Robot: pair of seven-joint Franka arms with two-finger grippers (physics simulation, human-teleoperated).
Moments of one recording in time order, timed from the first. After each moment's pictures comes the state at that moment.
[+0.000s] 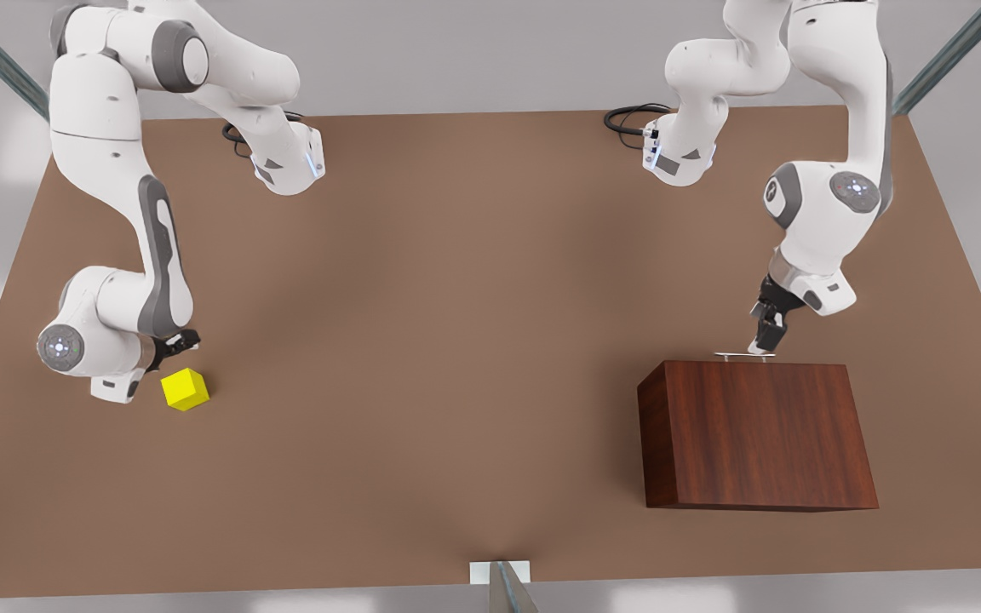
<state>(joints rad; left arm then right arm) -0.08 -0.03 0.02 -2.25 -0.07 2.51 -1.20 -0.04 0.44 -0.17 -1.88 -0.04 2.05 -0.72</state>
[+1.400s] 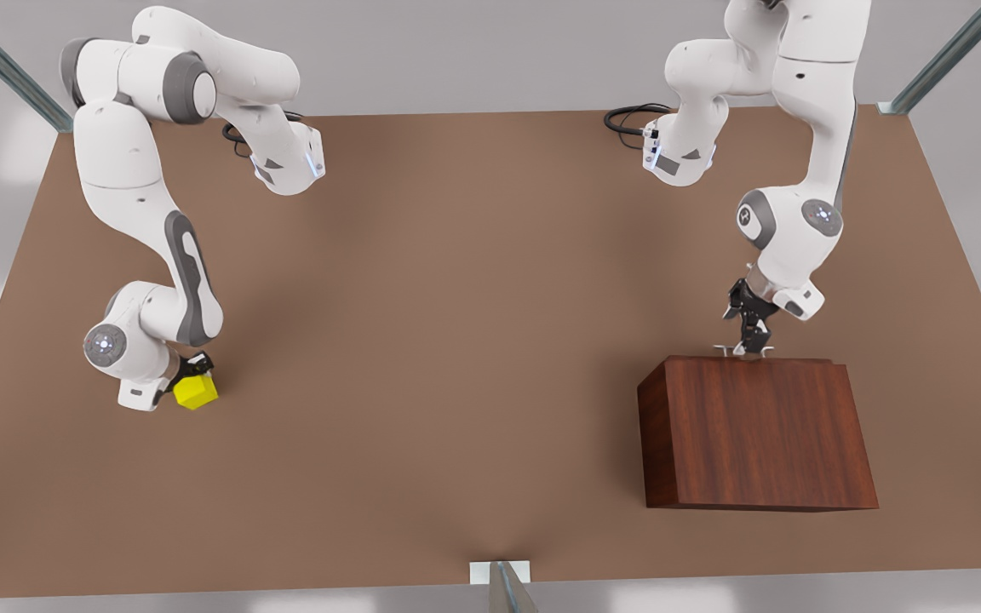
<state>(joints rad) -0.07 0.06 0.03 -2.47 -0.27 2.79 -1.28 -0.01 0.55 -0.21 -1.98 0.03 2.46 -0.76</state>
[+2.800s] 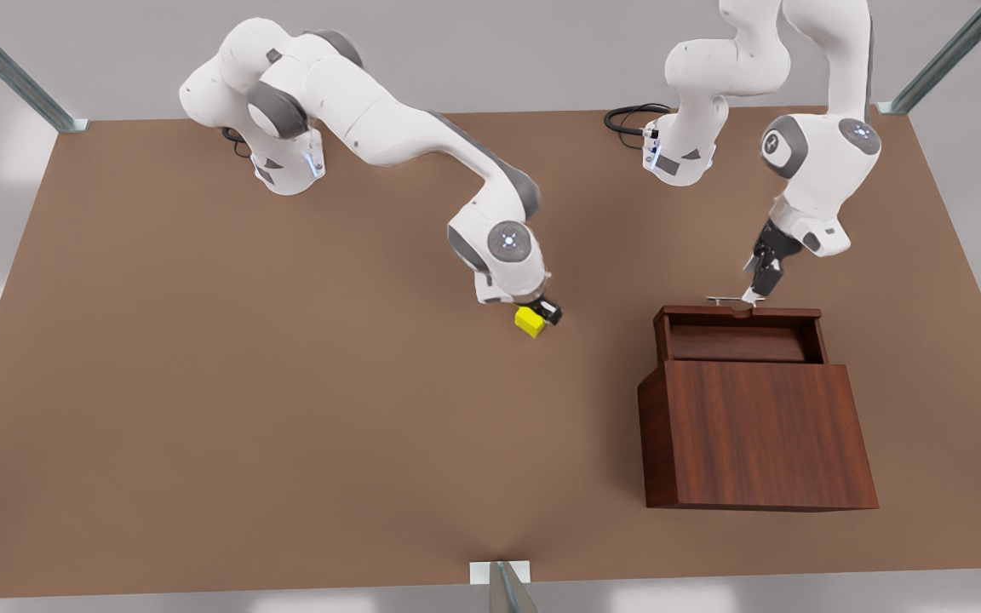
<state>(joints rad) -0.07 -0.31 0.06 -2.54 -0.26 2.51 -0.82 0.83 0.71 0.02 -1.32 0.18 2.13 1.40</state>
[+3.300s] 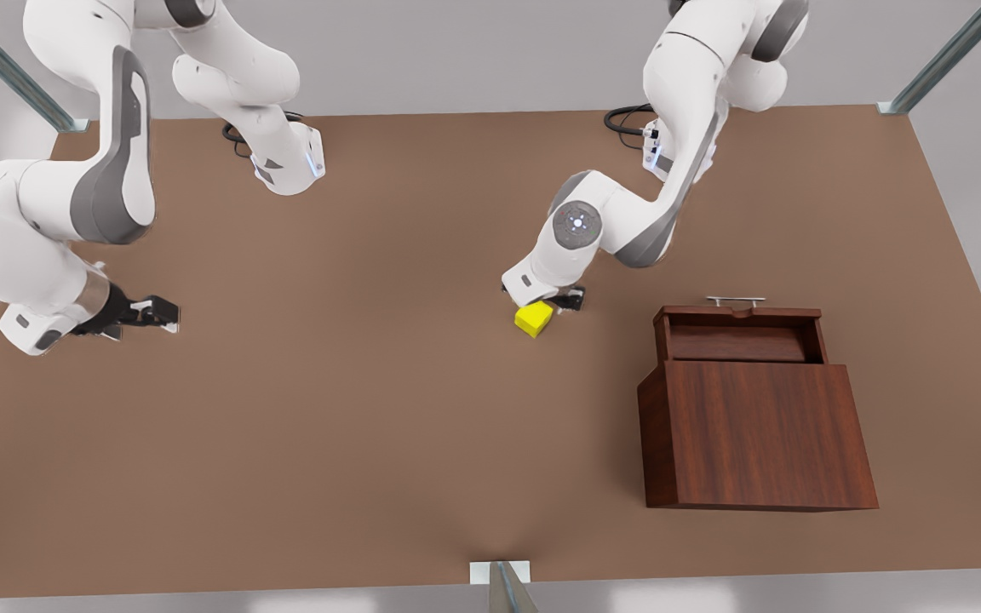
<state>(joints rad) -0.73 0.38 0.03 -1.69 -0.10 2.07 -0.29 -0.01 0.15 -0.06 -1.59 -0.01 1.69 -0.17</state>
